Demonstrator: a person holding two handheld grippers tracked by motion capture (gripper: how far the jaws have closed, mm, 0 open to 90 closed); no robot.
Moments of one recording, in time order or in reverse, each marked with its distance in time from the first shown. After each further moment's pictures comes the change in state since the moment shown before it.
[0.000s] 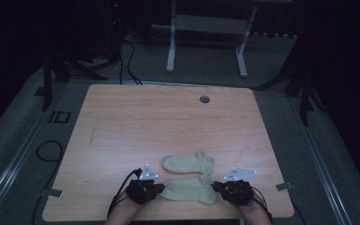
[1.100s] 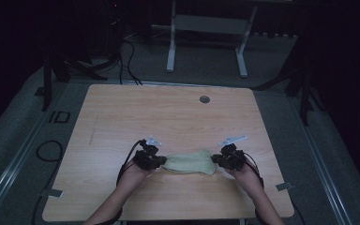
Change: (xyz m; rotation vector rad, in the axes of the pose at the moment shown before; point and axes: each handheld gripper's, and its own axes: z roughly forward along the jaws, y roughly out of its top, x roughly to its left) left arm 0.058 0.064 0.032 0.037 0.047 -0.067; right arm -0.071 0.062 0.044 0.103 -0.063 0.064
